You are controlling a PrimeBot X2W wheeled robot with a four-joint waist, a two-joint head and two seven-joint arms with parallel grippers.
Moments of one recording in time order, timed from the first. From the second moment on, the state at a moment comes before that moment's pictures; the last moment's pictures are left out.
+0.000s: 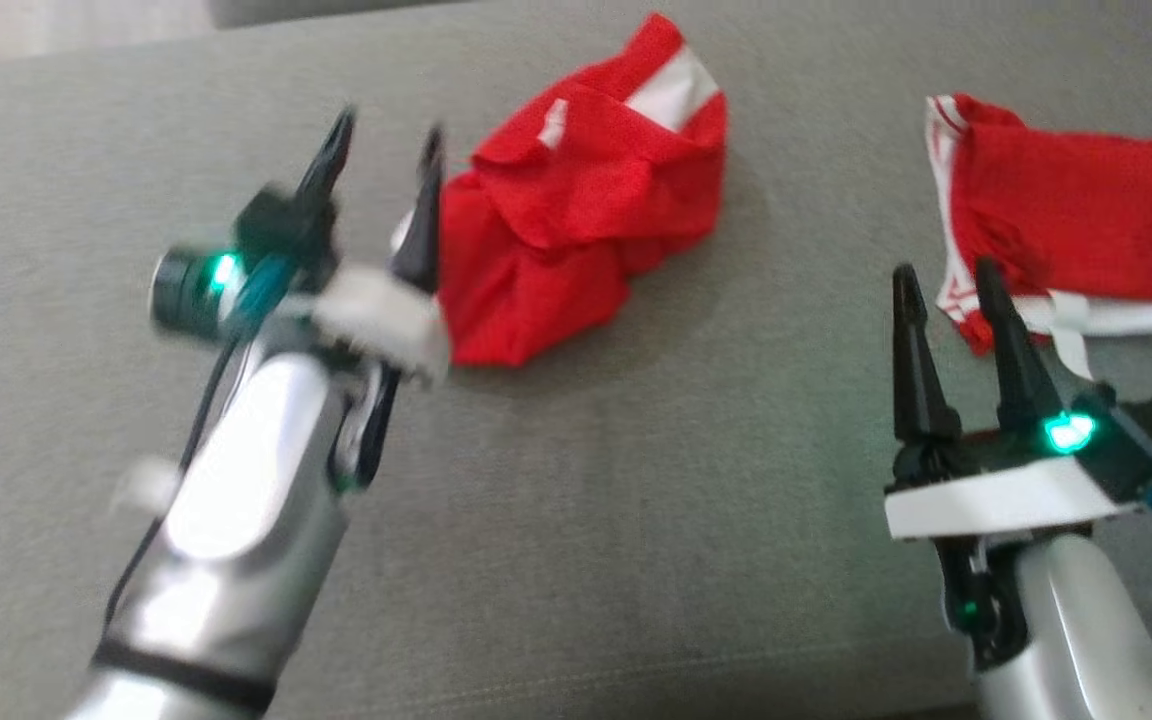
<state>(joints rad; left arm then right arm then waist) -0.62 0.12 -0.49 0.49 -0.31 0.14 -0.25 -0.15 -0.05 0.11 0.09 0.29 0.12 -0.21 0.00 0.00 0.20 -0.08</state>
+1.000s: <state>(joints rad) -0.15 0.08 -0.31 0.16 -0.26 0.15 -0.25 -0.14 -0.05 0.17 0.16 0.23 0.12 -0.08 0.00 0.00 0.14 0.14</state>
